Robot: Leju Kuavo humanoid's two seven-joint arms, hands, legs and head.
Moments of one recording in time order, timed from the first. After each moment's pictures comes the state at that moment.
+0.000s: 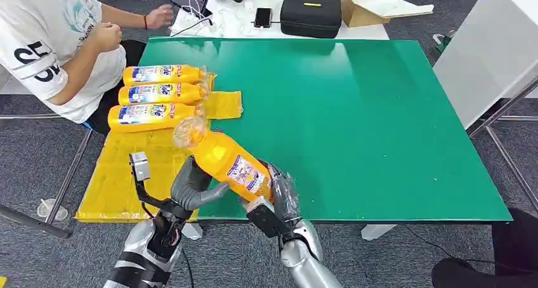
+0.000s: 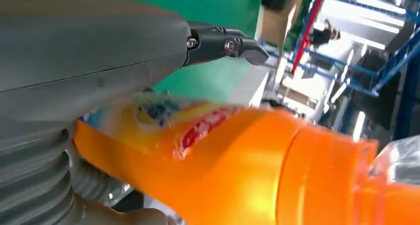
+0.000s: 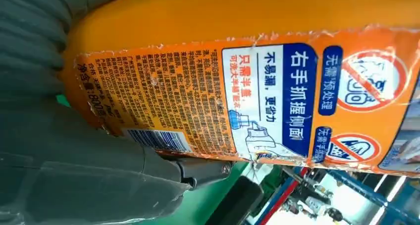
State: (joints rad) left arm -0.23 -0.21 -0.27 -1.04 0.40 -0.59 -0.46; right arm -0.22 0.29 0.33 -0.88 0.55 -0.49 -0.60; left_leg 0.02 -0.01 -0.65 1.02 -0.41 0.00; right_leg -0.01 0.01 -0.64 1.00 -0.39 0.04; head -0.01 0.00
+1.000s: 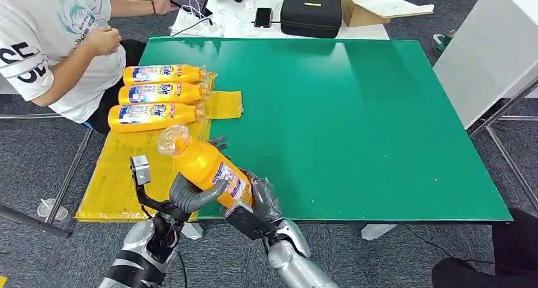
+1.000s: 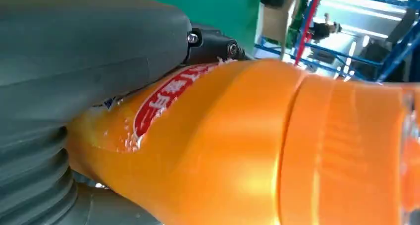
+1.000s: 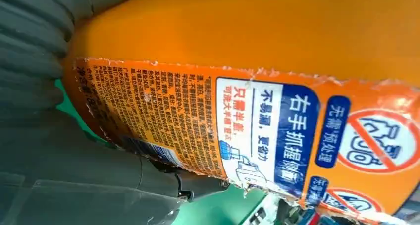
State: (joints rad) left arm -0.25 -0.16 -0.32 -1.00 0.32 -0.58 -0.52; right arm -0.30 0.32 0.43 -0.70 0.55 -0.41 -0.55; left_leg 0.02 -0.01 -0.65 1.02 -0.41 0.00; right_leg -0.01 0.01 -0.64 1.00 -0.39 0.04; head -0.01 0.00
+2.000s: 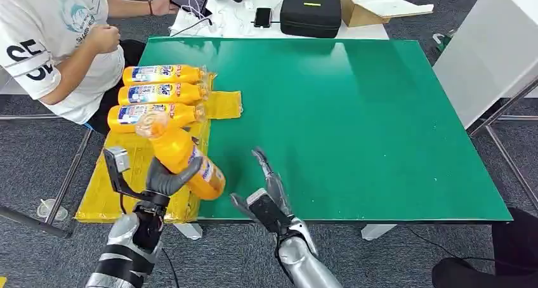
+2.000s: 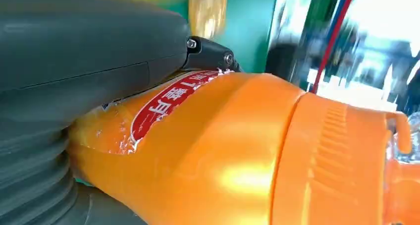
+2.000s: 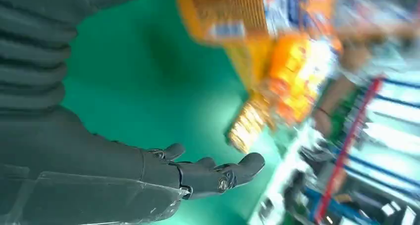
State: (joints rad) left arm -0.28 -0.16 -0.14 -1.01 0.24 -0.29 -0.54; right arm -0.20 0.27 0.39 -1.00 0.37 -0.31 -0.54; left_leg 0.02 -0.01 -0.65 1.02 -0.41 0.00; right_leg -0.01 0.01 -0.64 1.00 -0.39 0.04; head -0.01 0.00
